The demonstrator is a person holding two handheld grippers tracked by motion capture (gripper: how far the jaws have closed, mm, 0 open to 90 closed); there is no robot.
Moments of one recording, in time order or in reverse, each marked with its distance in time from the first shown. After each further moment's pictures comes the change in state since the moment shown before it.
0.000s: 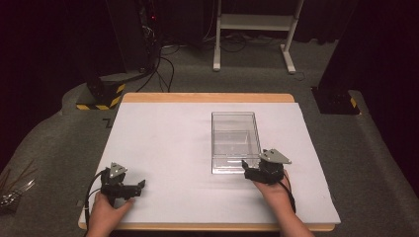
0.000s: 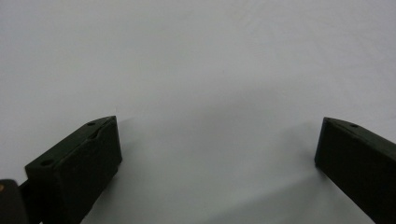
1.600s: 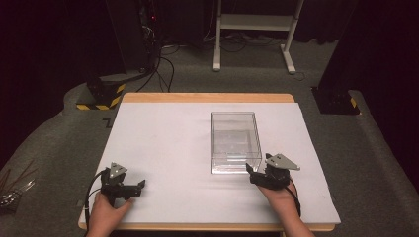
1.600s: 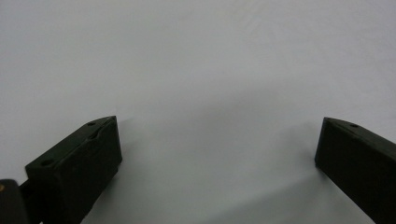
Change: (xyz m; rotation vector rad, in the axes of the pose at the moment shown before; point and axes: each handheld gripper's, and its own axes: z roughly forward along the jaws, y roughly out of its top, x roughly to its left) left arm 0.000 0.000 0.000 -0.001 0.002 0.001; right arm -0.004 -0.007 -0.023 -0.024 0.038 0.012
